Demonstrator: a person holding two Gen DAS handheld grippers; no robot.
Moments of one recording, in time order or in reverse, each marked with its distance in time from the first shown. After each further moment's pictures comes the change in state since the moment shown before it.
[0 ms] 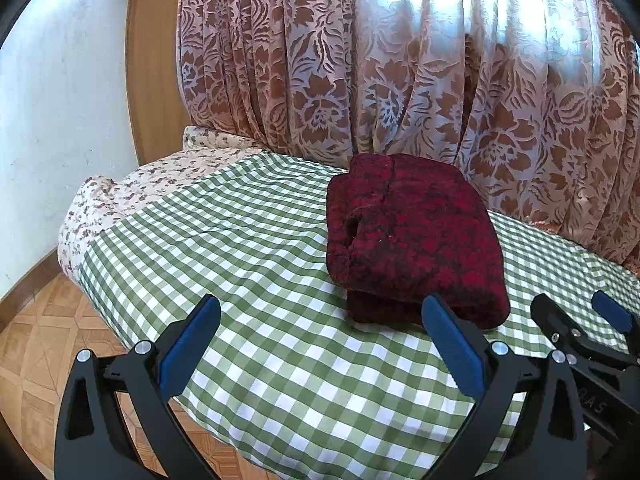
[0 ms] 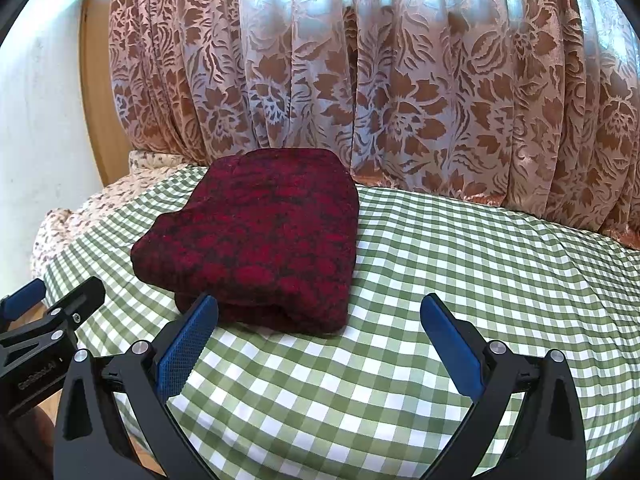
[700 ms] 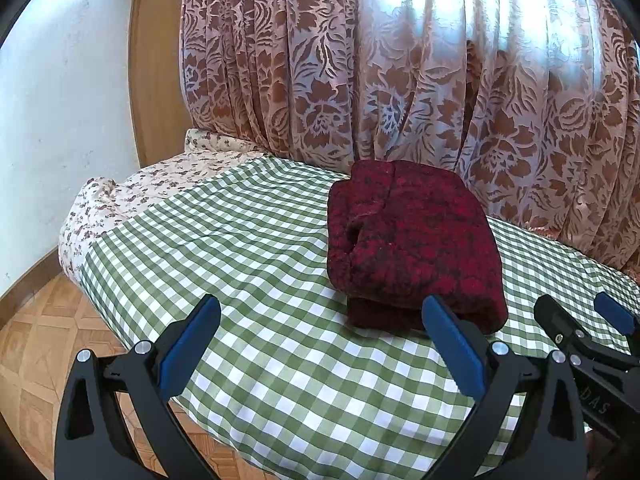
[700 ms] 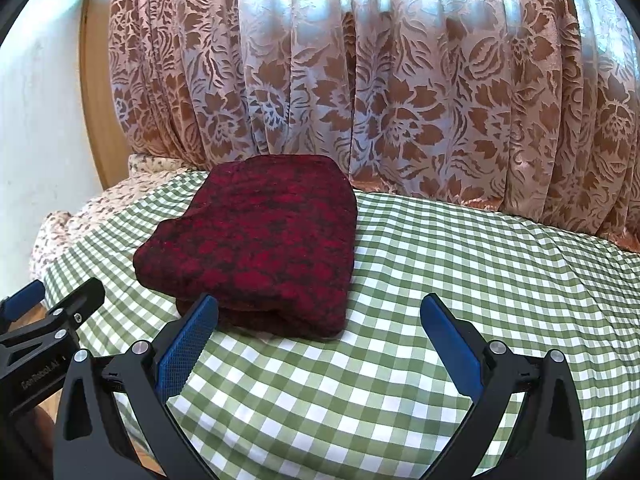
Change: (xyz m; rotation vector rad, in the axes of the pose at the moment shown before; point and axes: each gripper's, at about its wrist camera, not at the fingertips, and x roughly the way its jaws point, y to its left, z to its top) left arm -0.003 0.003 0.005 -0.016 -0.012 -0.004; right arm -0.005 0.001 0.002 -0.006 -0.015 -0.007
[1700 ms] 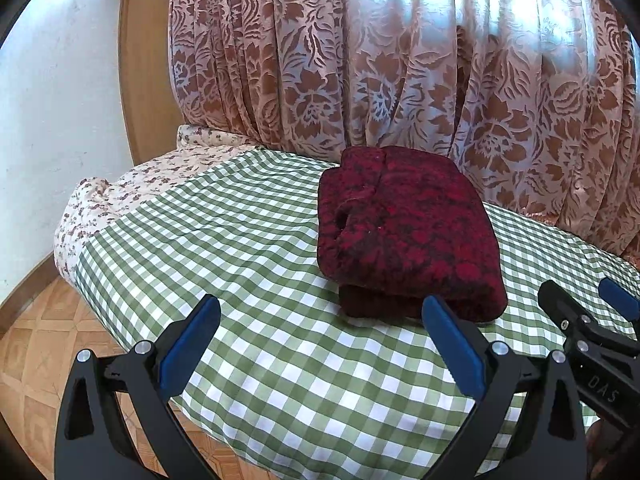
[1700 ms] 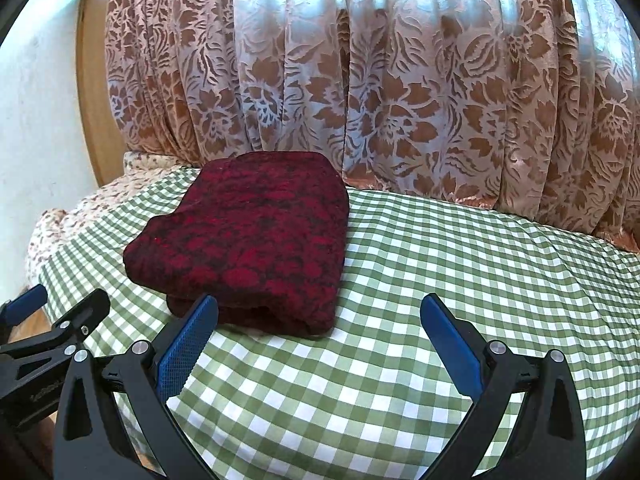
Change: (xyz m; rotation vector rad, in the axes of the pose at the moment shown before) left arm 0.007 -0.007 -0.008 0.027 0.021 -0.011; right arm 0.002 -0.007 0.000 -0.001 0.006 -0.016
